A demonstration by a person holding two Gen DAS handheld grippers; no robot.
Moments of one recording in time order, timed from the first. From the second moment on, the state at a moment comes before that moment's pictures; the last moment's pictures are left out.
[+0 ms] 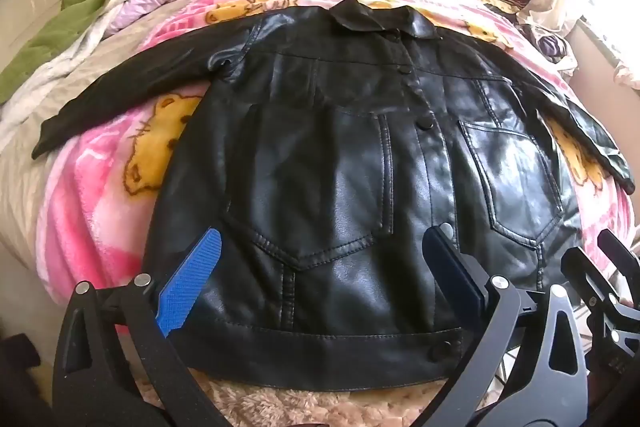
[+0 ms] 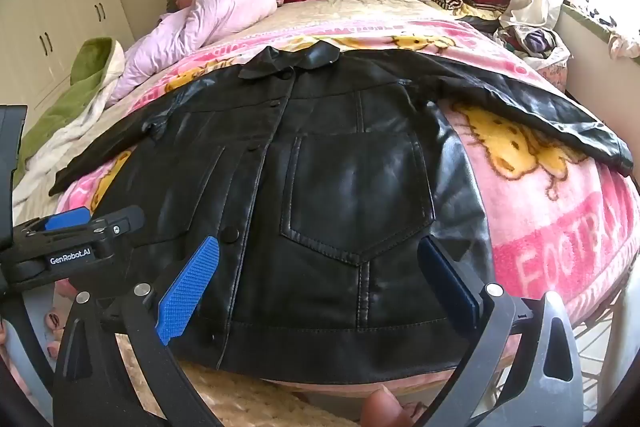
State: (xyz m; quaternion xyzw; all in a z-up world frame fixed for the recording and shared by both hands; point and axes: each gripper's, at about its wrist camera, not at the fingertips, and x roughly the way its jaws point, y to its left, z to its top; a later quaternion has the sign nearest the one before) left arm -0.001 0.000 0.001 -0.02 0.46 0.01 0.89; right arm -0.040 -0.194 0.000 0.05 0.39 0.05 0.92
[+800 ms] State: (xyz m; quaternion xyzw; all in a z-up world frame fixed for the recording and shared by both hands) left arm 0.000 0.000 0.000 -0.02 0.46 0.02 0.89; right arm -0.040 -0.193 0.004 0.05 0.38 0.05 0.92
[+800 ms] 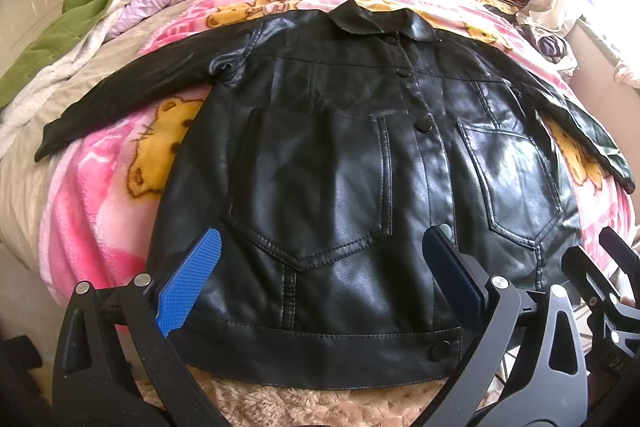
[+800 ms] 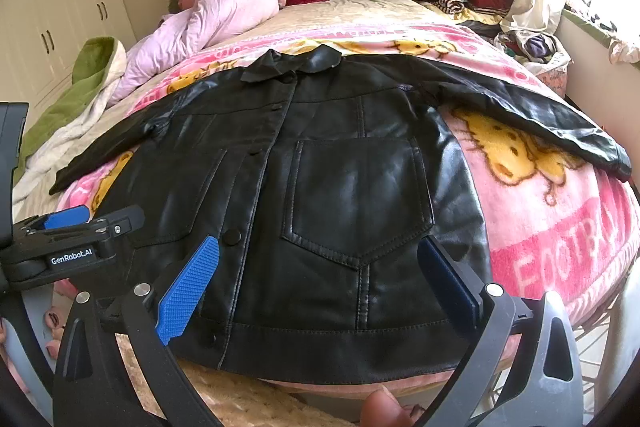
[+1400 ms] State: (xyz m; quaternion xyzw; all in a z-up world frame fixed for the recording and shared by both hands) left arm 0.001 0.001 0.004 -0.02 0.46 0.02 0.89; right arm -0.043 -0.192 0.003 0.05 0.38 0.05 0.92
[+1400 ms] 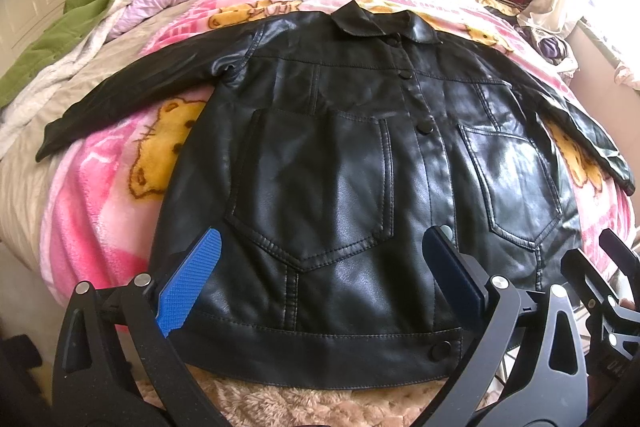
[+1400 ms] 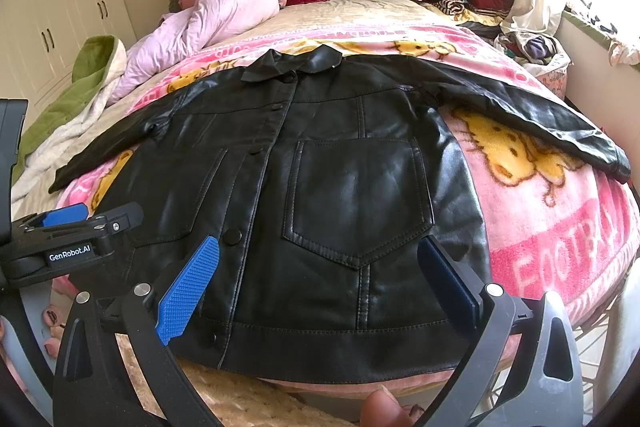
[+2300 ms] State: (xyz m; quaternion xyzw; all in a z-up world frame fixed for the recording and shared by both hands) left arm 0.010 0.007 0.013 -0.02 0.46 0.02 0.89; right arm -0.035 -0.185 0.007 0.04 0.38 0.05 0.92
